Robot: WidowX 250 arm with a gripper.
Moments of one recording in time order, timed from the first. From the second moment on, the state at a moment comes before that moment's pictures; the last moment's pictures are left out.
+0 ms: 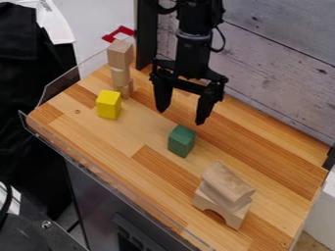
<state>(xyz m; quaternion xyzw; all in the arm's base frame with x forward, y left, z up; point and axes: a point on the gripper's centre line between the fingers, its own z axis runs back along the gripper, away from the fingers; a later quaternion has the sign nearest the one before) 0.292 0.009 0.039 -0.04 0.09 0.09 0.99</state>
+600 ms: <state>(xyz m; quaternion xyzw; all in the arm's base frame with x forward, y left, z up) 0.271 0.000 0.011 -0.06 0.13 0.09 0.99</state>
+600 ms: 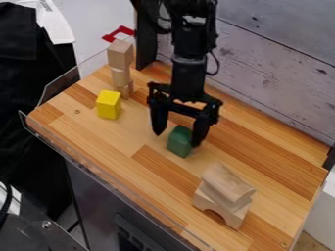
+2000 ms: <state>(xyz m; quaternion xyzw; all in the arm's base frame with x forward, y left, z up) 0.276 0.047 0.035 -0.06 0.04 0.18 0.98</state>
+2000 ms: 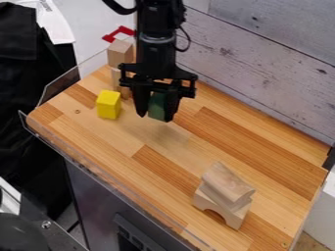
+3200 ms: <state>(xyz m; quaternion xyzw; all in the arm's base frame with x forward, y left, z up) 0.266 0.077 0.019 -0.06 0.07 0.21 0.97</state>
